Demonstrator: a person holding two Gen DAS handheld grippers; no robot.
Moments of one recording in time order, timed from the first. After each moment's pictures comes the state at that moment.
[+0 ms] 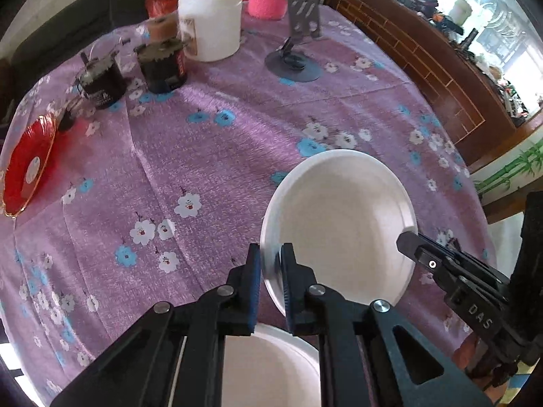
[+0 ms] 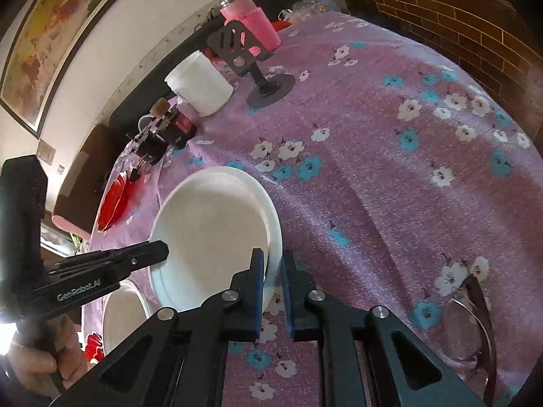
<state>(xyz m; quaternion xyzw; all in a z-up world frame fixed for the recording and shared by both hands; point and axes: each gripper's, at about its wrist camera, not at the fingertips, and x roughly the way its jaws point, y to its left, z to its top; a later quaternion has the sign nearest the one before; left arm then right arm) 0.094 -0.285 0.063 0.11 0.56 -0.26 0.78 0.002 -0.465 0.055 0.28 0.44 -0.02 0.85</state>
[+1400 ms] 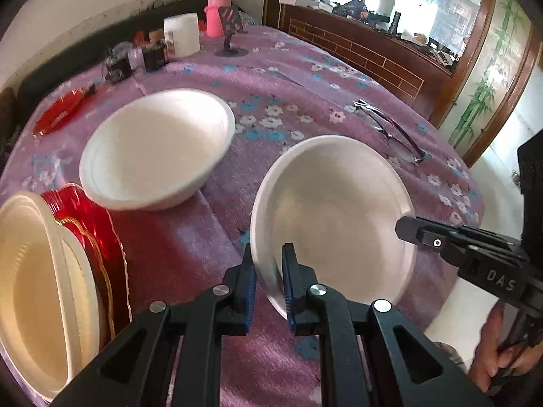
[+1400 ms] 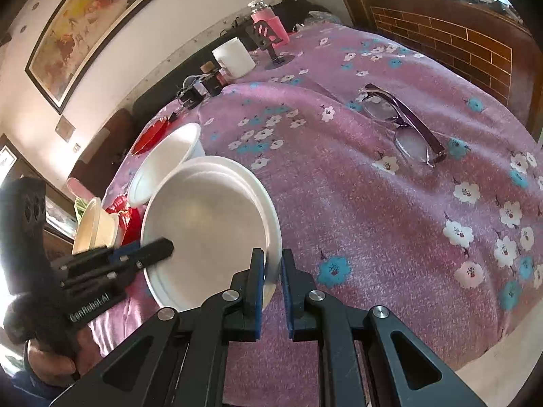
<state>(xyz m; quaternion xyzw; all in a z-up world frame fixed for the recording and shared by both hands) -0.156 -0.210 0.040 0.13 0.45 -0.31 0.83 -0.236 -0.393 0.040 0.24 0.40 -0.01 0.88</state>
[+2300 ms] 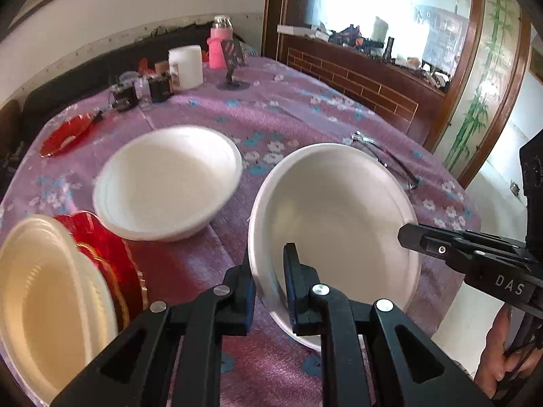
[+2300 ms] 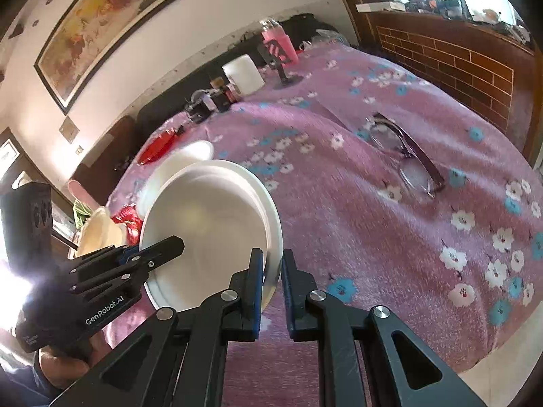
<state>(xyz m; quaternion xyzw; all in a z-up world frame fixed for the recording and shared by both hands) -0.158 -0.197 0.059 0.10 0.39 -0.33 0.86 -0.238 -0.382 0.064 0.22 0.37 0.00 0.90</state>
